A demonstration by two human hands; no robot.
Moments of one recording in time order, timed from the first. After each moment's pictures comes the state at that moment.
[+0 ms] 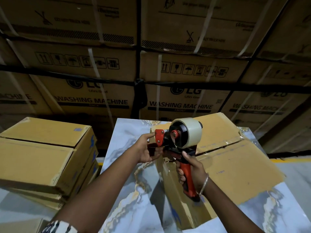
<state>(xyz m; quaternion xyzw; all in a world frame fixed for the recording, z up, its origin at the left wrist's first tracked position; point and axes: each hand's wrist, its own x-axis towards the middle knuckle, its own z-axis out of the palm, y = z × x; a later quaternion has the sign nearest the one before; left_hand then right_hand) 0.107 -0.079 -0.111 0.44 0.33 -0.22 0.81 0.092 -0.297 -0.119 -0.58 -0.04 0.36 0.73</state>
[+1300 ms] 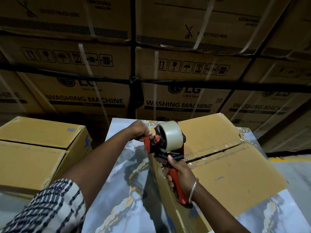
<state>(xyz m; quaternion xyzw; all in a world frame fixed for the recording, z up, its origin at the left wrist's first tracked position) 0.196 -0.036 -0.116 0.81 0.22 -0.15 0.53 0.090 -0.274 -0.114 -0.66 -0.01 0.32 0.67</state>
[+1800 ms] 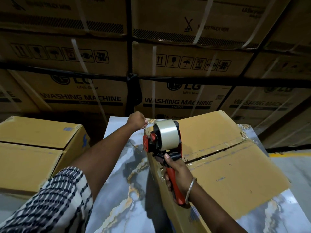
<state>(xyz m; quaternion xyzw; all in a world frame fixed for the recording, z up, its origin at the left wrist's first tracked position) 0.238 -0.025 -0.137 0.86 0.21 -0.04 0.45 0.099 -0.265 -0.115 -0.68 0.01 0.32 0.66</state>
